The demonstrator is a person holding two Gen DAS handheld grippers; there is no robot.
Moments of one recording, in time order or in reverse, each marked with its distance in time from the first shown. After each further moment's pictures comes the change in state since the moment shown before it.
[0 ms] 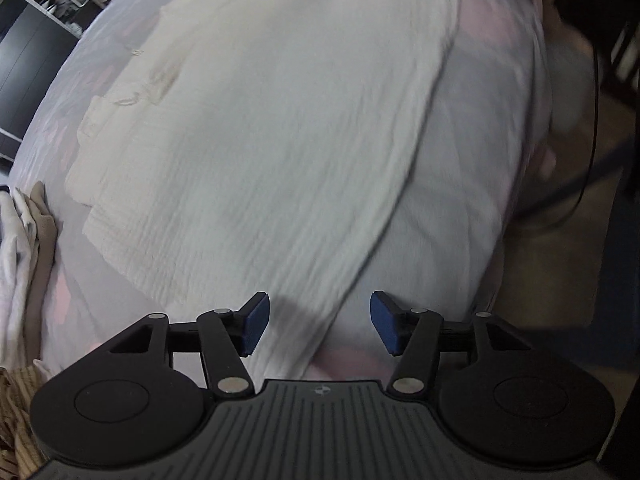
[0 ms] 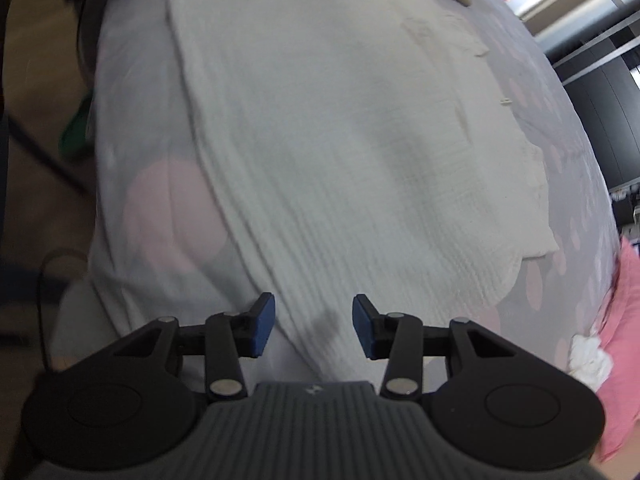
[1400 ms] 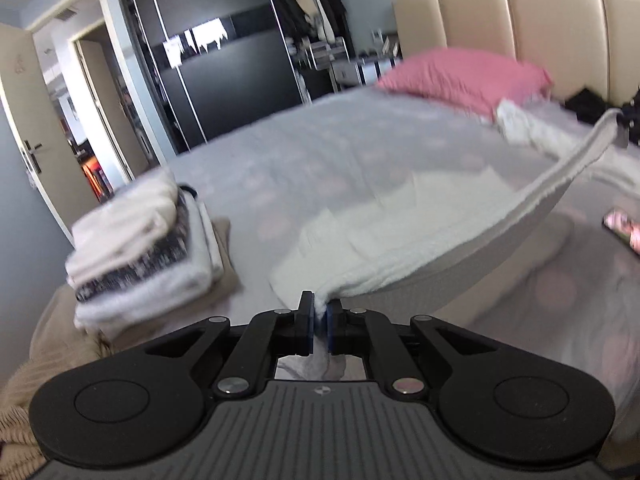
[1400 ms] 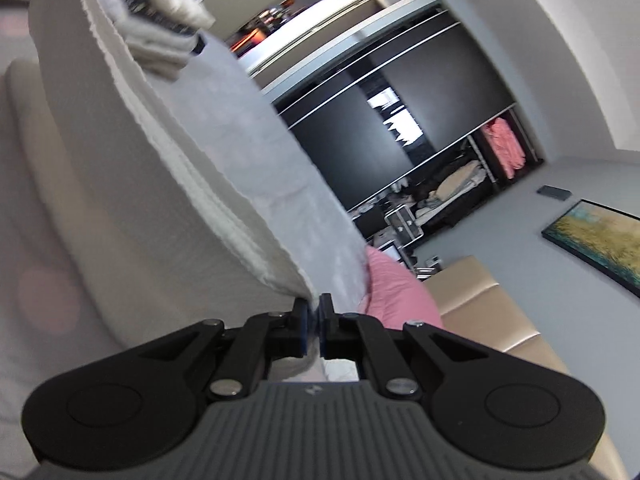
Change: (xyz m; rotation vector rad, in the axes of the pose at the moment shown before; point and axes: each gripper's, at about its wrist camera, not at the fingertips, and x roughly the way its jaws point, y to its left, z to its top) left arm -0.137 0.146 0.020 -0.689 -0.476 0.313; right arm -0.100 -0.110 0.004 0.306 -0.225 -0.809
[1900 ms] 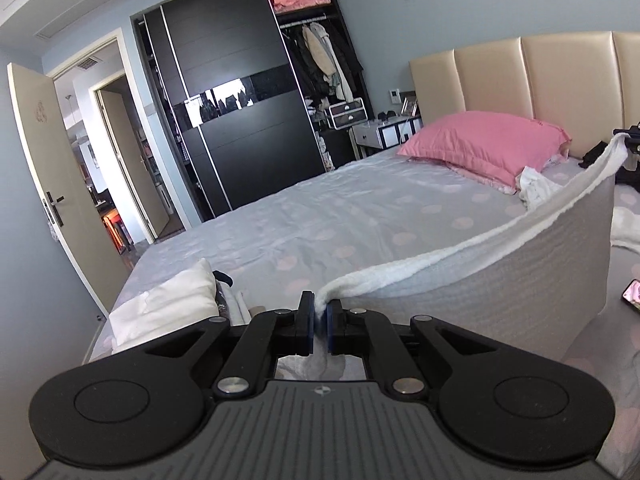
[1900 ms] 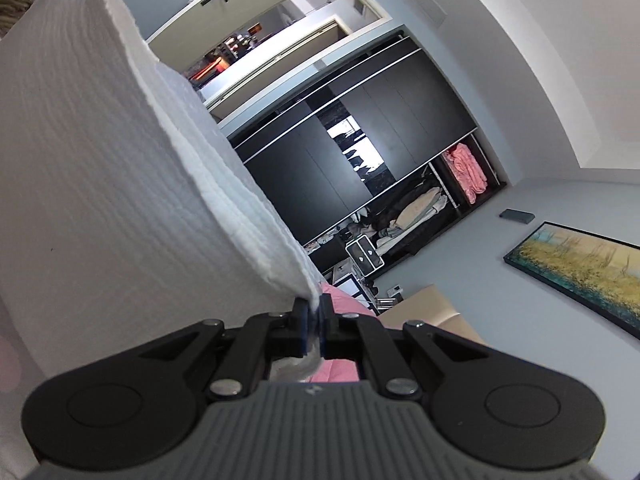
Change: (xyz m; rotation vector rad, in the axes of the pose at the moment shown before) left arm 0.014 0.034 0.075 0.024 -0.108 0.064; right arm 0.029 -0.052 0.048 0.005 -0.067 -0.085
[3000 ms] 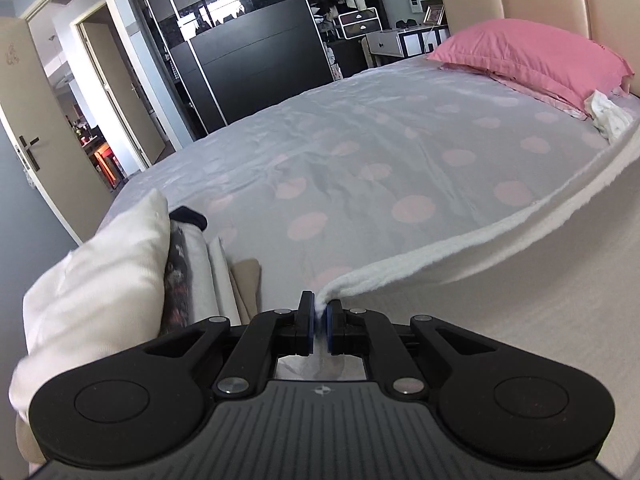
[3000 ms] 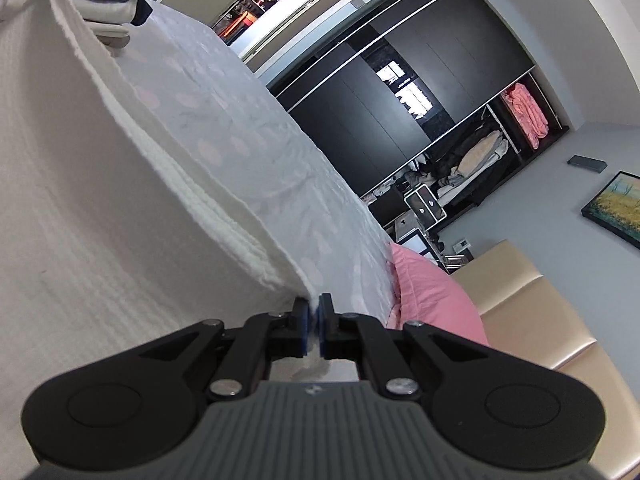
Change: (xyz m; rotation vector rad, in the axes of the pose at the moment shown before) left arm 0.240 0.036 -0.019 -0.003 0.251 0.013; right arm 0.234 0.077 -0.005 0.060 0.152 0.153
